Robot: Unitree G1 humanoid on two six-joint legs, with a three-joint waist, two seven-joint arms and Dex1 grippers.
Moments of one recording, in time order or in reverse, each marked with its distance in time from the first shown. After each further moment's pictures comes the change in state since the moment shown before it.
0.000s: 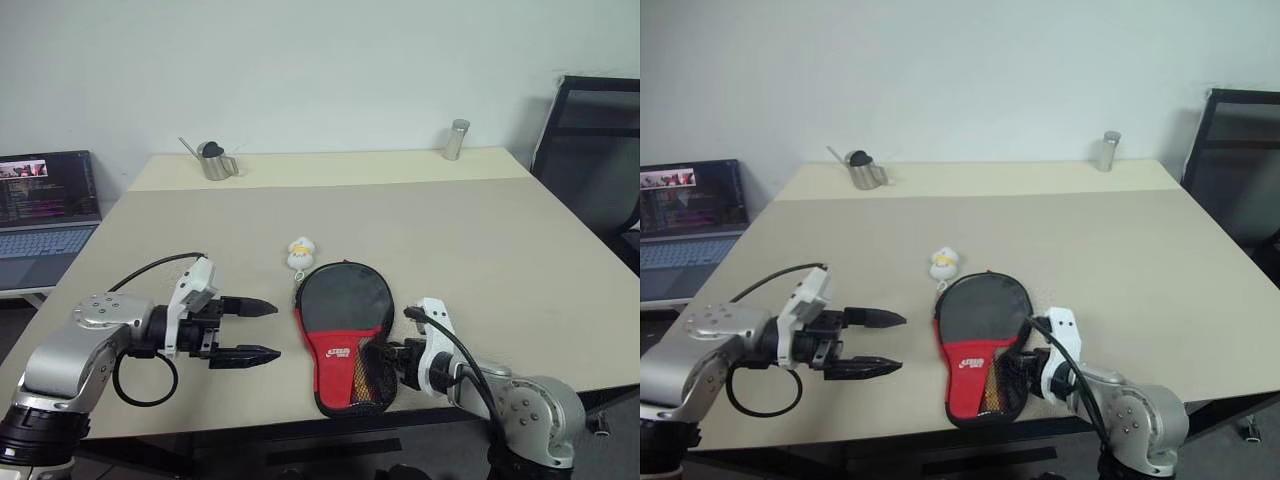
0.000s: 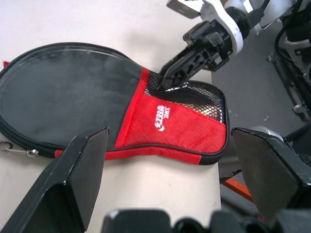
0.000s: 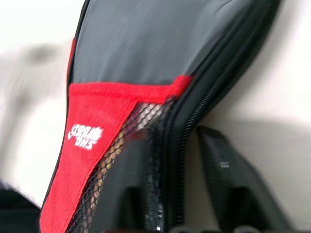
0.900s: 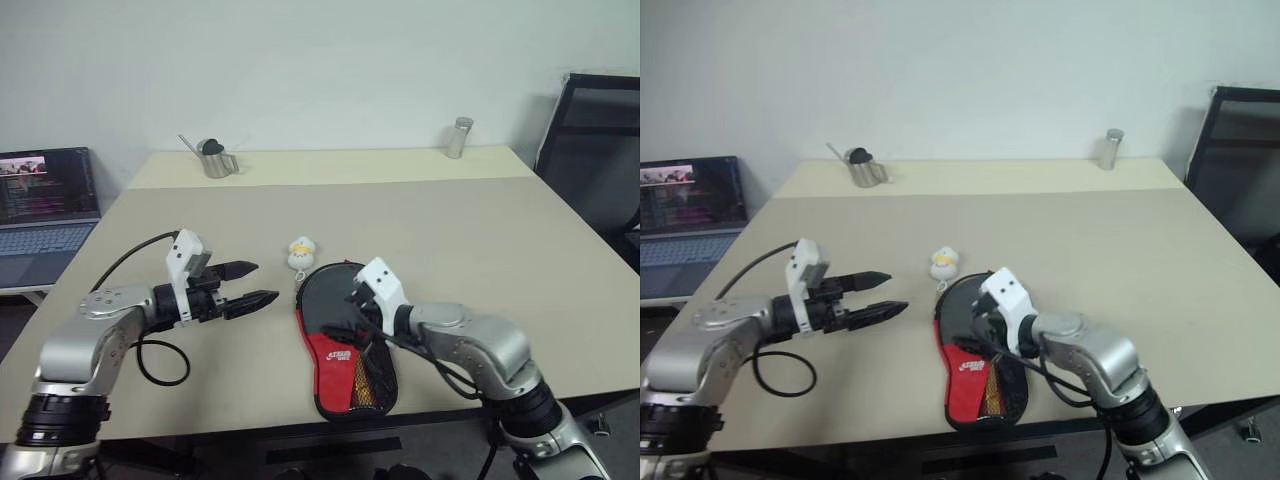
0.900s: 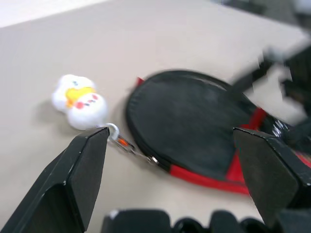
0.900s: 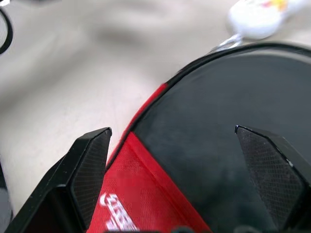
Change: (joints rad) left arm -0.117 -0.158 0.051 0.166 0.034 0.014 0.390; right arm -0.317 -0.385 0.588 0.370 -0.113 -0.598 0.321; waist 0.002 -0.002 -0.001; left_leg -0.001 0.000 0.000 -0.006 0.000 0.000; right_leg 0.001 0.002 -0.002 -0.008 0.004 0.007
